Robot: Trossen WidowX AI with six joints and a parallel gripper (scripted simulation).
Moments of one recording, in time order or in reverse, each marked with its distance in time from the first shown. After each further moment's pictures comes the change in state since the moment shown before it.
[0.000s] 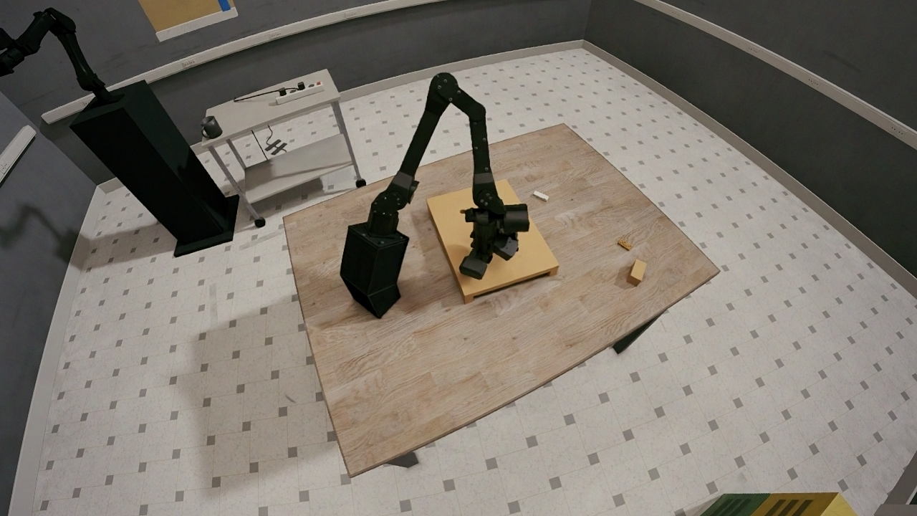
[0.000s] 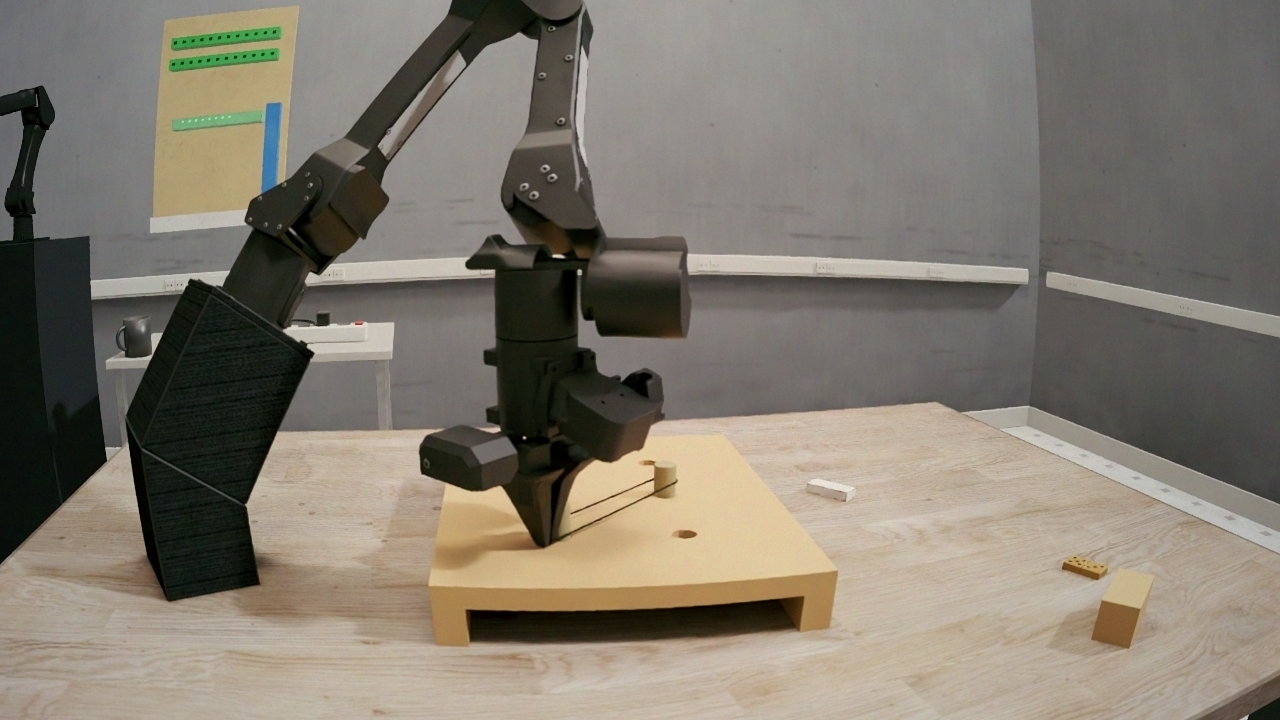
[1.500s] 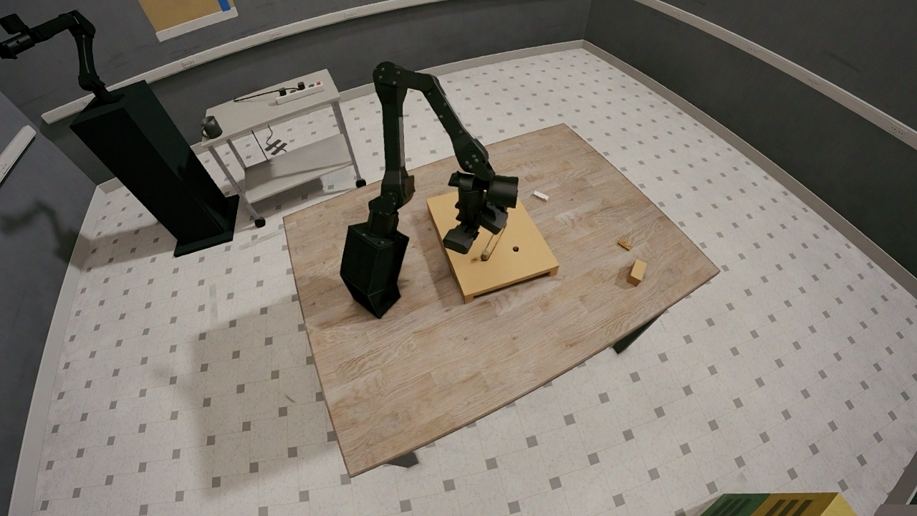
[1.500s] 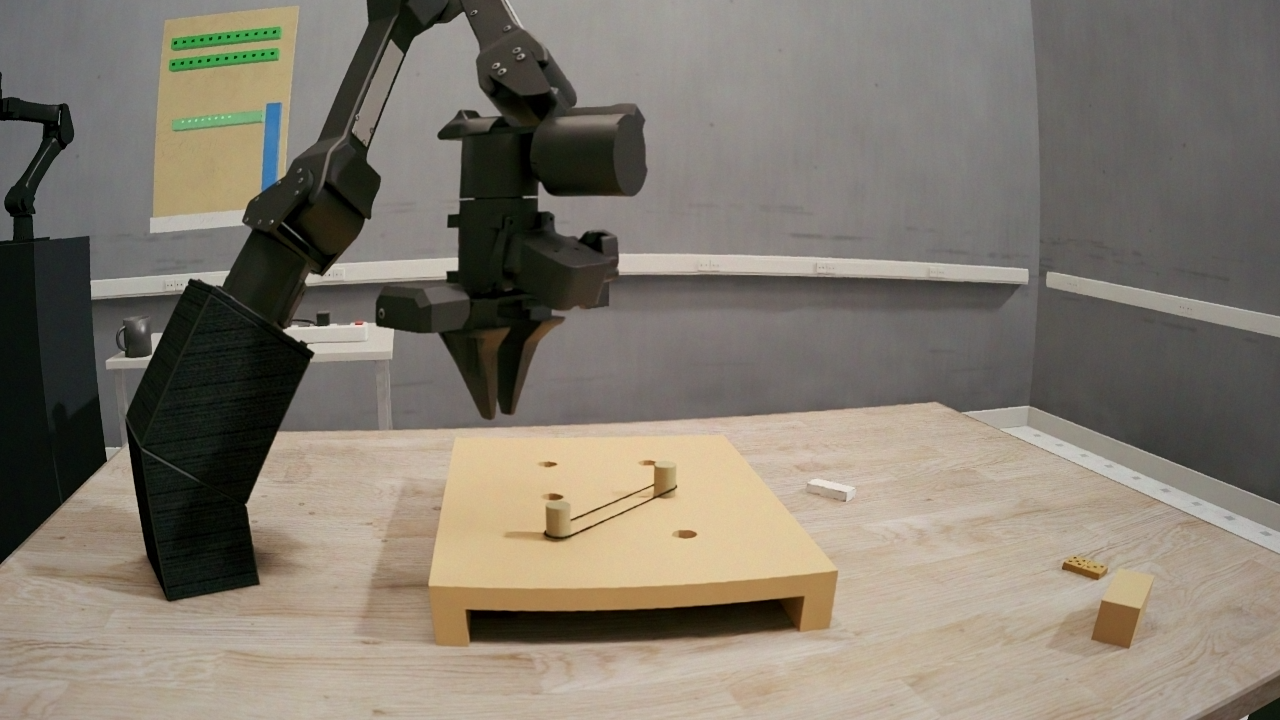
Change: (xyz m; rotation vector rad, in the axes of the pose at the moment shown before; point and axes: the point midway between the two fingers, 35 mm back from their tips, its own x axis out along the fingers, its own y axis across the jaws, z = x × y) arm -0.094 -0.006 -0.034 0.012 0.000 -0.026
